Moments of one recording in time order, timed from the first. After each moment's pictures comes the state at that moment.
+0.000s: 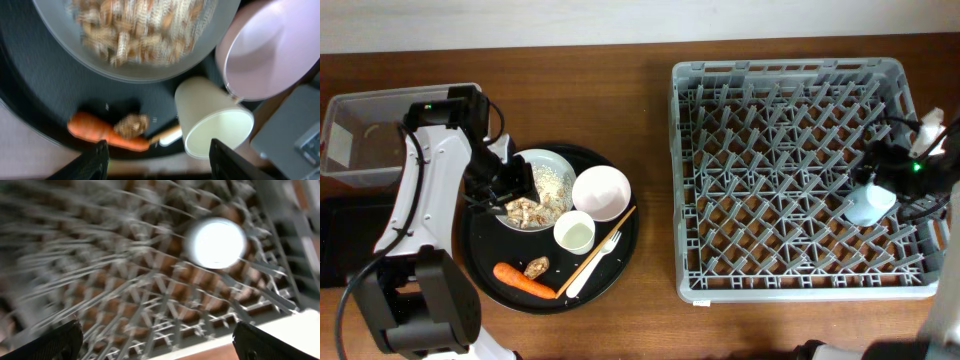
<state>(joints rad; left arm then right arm) 0.06 1.81 1.56 -1.43 0.21 -0.17 -0.46 1.47 1.54 -1.33 -0.19 0.02</state>
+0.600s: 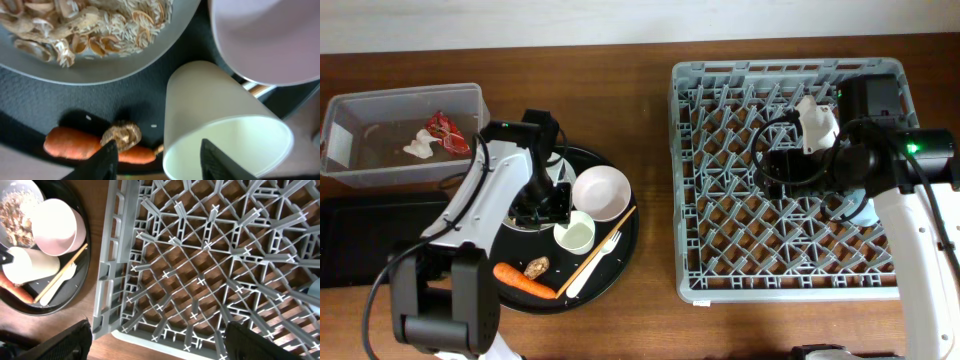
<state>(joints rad) -0.18 1.81 1.38 -1.29 0.07 -0.16 0.02 1.41 1.55 -1.36 -0.28 -0.04</state>
